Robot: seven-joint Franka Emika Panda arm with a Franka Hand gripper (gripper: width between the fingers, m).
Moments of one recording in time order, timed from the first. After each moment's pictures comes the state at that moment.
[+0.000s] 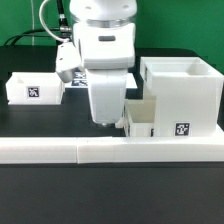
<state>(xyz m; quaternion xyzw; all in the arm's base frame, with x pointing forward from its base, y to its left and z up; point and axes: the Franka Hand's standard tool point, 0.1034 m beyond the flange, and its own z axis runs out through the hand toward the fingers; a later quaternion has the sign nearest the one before) 0.571 -0.017 0.033 -0.69 -0.71 0.06 0.08</state>
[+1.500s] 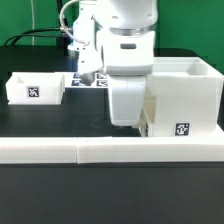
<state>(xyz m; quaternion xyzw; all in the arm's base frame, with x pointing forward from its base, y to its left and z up) 0.557 0.003 0.022 -0.70 -0.71 0.08 0.08</state>
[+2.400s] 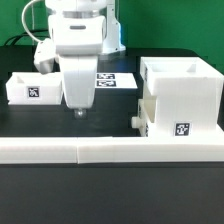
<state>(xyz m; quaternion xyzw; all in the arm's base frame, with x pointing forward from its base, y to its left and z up) 0.532 -0.054 0.038 -0.70 -0.72 0.04 0.04</state>
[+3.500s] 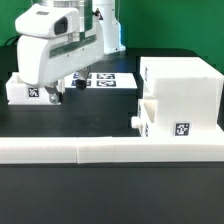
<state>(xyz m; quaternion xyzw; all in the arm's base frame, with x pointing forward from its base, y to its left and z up) 0.497 -0.070 0.035 -0.90 -0.44 0.00 0.00</state>
